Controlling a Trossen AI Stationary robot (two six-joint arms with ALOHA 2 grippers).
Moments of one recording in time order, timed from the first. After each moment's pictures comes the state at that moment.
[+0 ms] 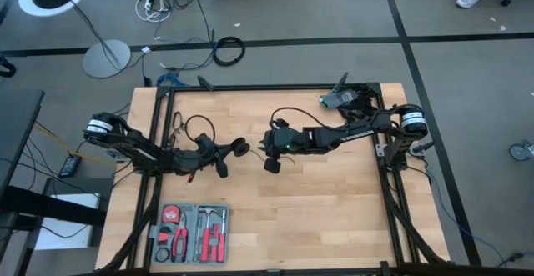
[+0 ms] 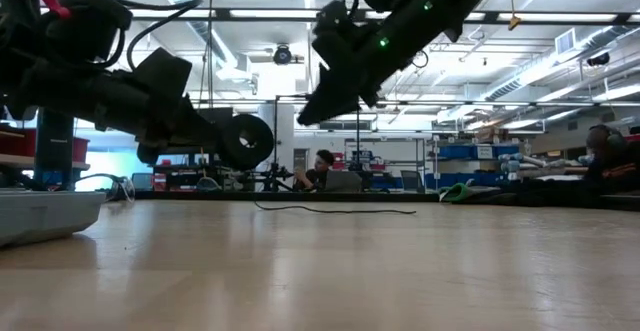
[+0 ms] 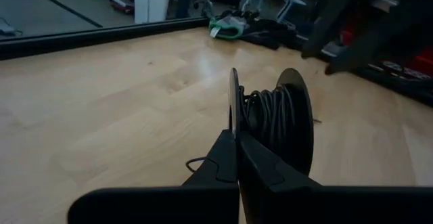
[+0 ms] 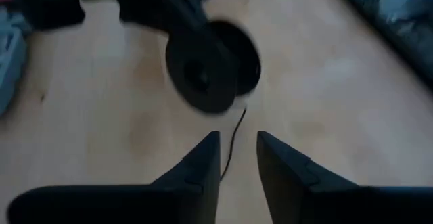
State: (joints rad) left arm -0.16 1.47 0.12 1.10 -0.66 -0.46; right arm 0.00 1.77 1.11 0.04 0.26 0.08
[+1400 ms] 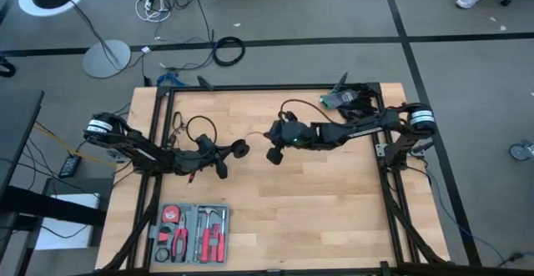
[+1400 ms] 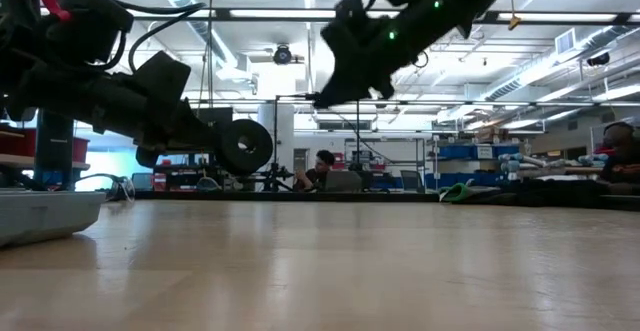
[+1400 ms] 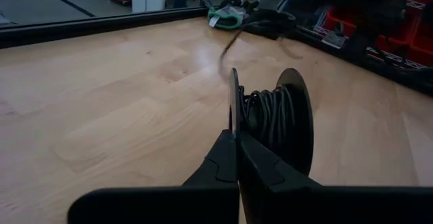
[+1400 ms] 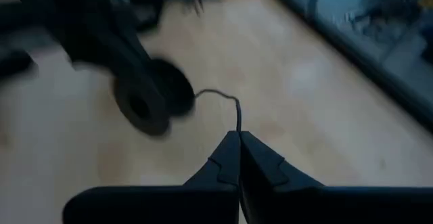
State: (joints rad) left arm -0.16 1.47 0.12 1.07 -0.64 -0.48; right arm -0.04 1.69 1.03 0.10 0.34 0.17
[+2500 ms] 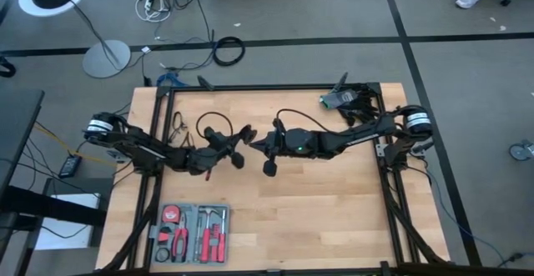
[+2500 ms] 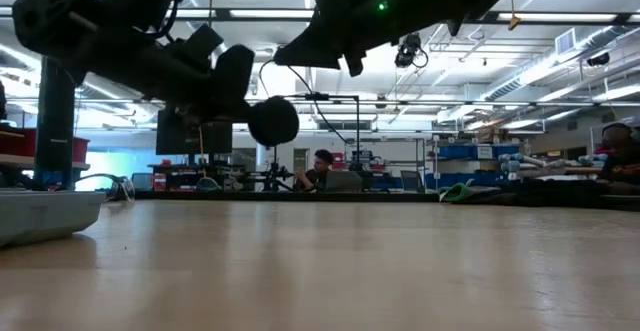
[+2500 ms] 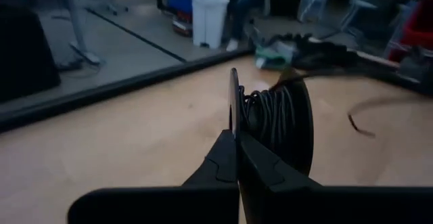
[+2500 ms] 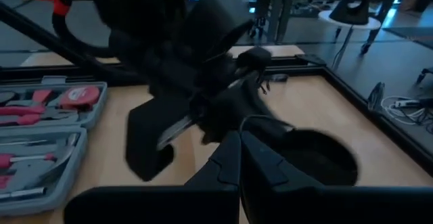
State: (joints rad) left arm -0.14 1.47 0.39 0.78 -0.88 -0.39; right arm 0.05 1.73 1.03 0.44 0.26 0.02
